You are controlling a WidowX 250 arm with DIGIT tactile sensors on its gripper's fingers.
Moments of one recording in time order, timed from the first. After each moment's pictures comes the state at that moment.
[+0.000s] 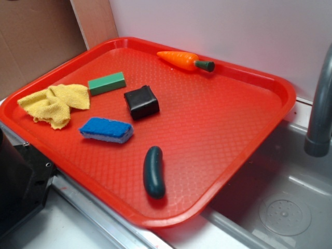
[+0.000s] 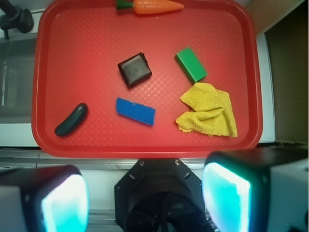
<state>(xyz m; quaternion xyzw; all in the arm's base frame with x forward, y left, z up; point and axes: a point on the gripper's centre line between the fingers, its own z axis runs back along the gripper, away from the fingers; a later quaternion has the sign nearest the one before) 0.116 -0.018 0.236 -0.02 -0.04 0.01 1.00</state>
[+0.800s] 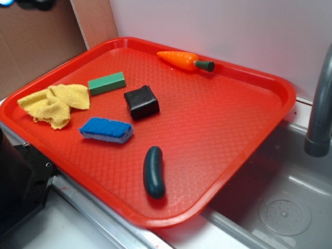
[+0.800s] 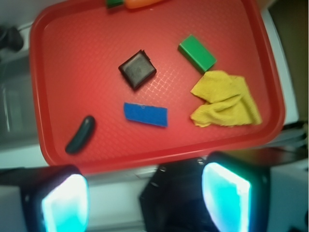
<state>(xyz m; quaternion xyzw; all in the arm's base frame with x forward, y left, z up) 0.133 -0.042 0.207 -0.05 -0.03 0.11 0.99</state>
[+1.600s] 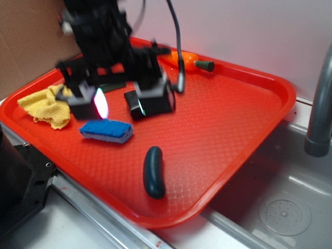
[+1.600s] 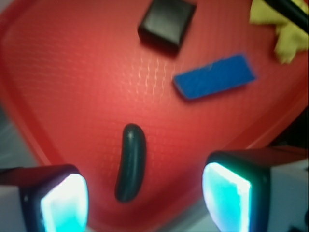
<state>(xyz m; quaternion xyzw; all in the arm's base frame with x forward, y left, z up) 0.155 -0.125 0.097 -0.05 -0.03 0.34 0.94</state>
